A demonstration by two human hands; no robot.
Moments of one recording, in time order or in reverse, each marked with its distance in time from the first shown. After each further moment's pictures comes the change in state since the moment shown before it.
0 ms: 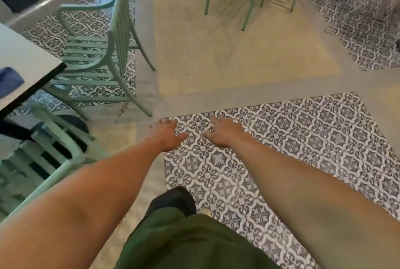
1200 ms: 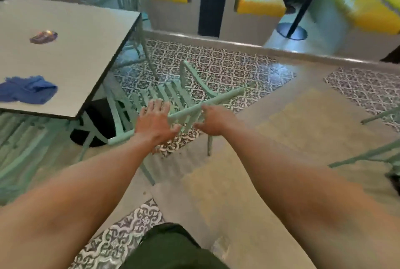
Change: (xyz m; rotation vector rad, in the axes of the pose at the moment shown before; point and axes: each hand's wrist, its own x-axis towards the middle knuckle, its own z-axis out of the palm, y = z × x) left_hand 0.424 -0.118 -0.367 -0.273 0.561 -1.012; right_hand 0.561 -0.248 -0.477 -0.537 0.075 -1.157
